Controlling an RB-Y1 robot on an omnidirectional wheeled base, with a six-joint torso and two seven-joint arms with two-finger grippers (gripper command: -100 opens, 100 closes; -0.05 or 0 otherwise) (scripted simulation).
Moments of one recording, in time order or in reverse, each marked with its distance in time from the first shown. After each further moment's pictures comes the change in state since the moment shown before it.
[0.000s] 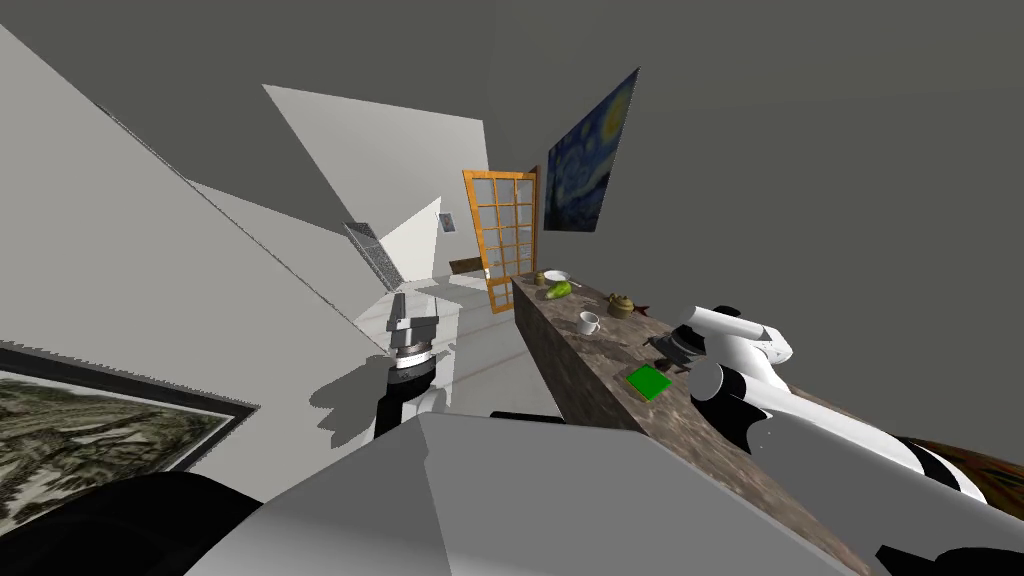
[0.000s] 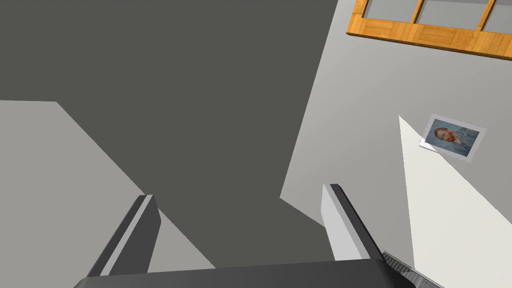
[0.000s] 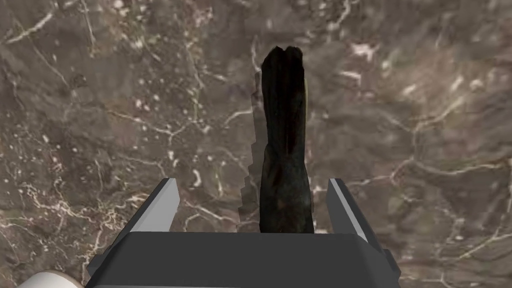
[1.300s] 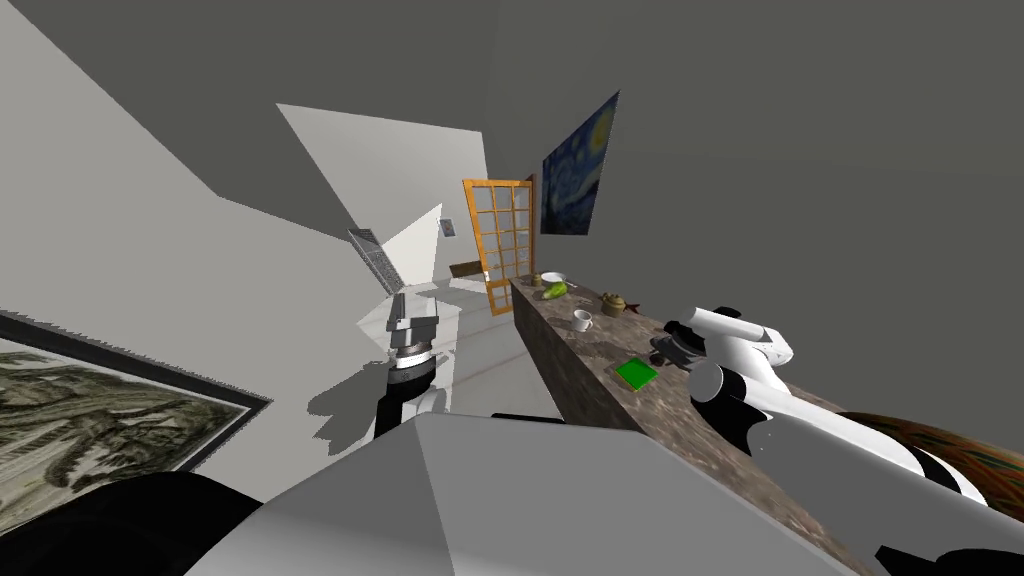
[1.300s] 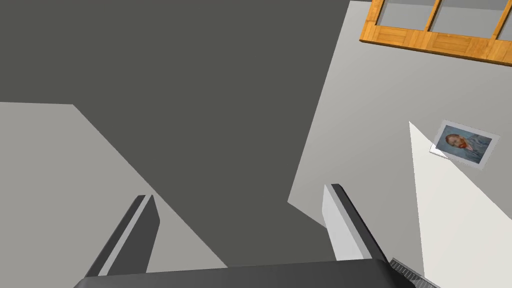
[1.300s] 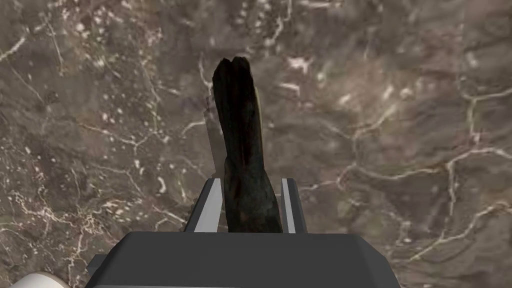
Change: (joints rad) left arm 0.001 0.000 0.000 0.000 0.000 0.000 0.000; right arm 0.009 0.005 -0.005 -0.006 0.005 -0.009 -0.020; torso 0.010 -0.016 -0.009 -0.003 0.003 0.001
